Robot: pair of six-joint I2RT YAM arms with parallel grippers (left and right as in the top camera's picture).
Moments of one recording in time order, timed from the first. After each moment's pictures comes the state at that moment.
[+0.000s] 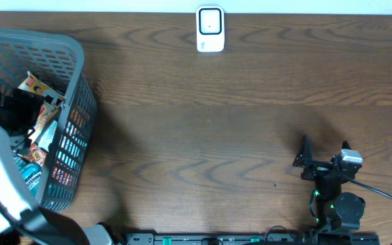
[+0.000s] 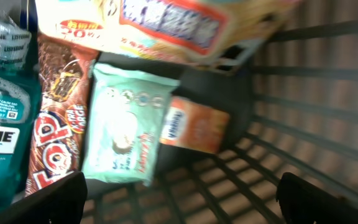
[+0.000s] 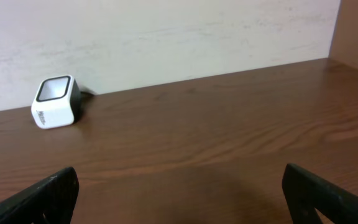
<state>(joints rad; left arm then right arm) 0.63 1.50 1.35 -1.05 0.19 -0.67 -0.08 0.01 0.01 -0.07 0.02 0.15</state>
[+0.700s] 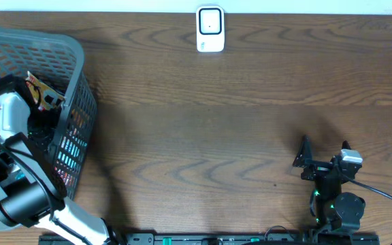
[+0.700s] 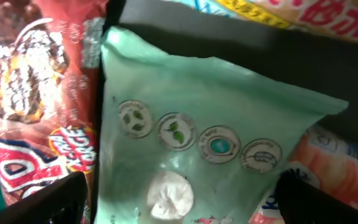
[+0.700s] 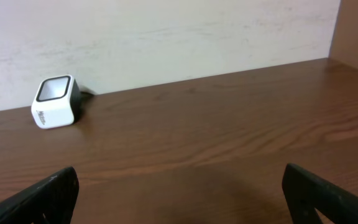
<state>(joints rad) 0.53 1.89 1.33 -1.07 0.02 -0.72 -0.08 0.01 0.01 -0.07 0.02 0.15</state>
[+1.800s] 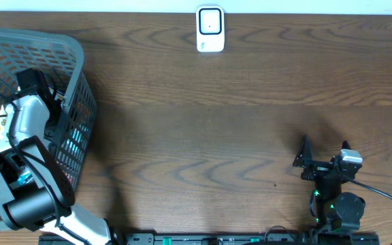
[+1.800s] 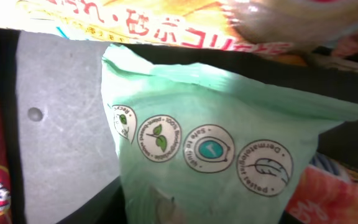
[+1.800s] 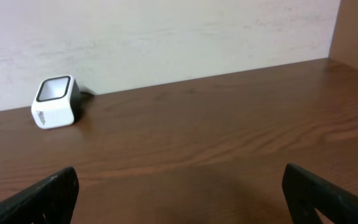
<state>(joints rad) 0.43 1.86 1.21 -0.81 -0.05 -0.74 -0.08 0.01 0.01 -0.07 0.02 0.15</state>
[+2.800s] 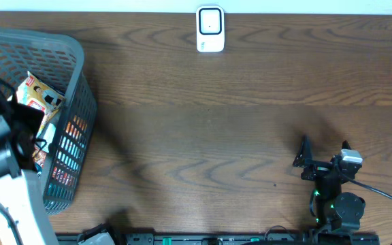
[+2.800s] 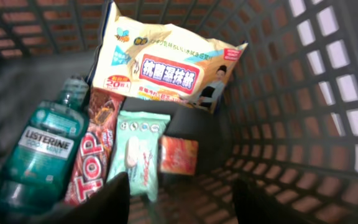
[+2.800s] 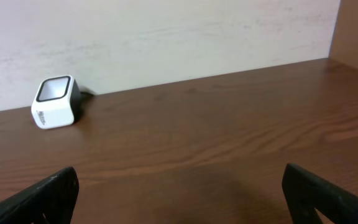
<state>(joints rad) 0.45 1.13 1.28 -1.03 -0.14 -0.76 -0.08 0.01 0.01 -0.07 0.02 0.15</state>
